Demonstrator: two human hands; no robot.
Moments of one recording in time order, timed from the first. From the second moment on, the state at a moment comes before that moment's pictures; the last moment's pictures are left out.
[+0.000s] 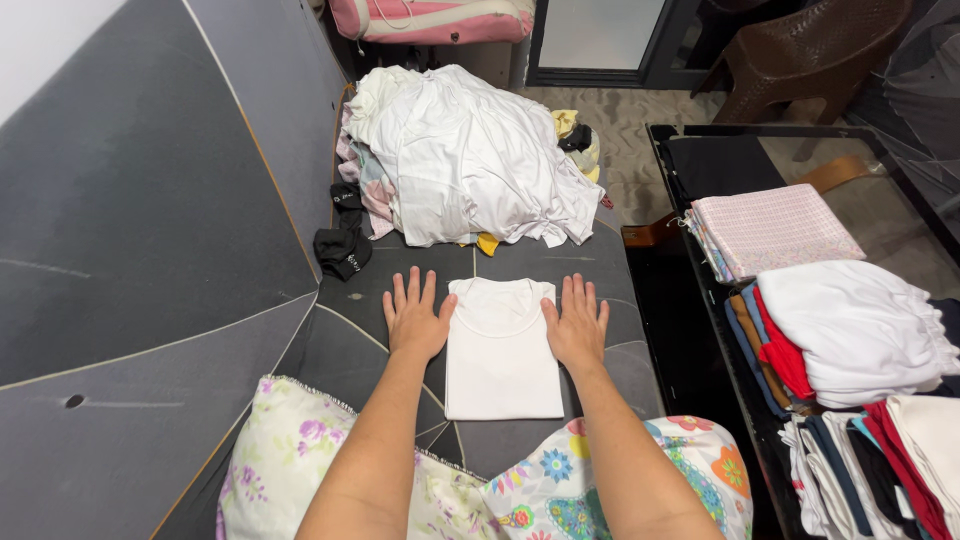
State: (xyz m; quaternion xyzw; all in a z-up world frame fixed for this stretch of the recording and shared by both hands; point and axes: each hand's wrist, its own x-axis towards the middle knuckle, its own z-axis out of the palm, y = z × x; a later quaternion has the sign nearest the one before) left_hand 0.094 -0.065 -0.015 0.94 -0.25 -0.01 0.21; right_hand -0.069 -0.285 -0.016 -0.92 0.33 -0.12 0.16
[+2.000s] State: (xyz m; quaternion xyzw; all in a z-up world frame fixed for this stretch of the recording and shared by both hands) left_hand 0.022 -0.094 0.000 0.86 -0.48 0.03 0.17; right_hand -0.072 -0.222 0.002 -0.98 0.09 -0.15 0.08
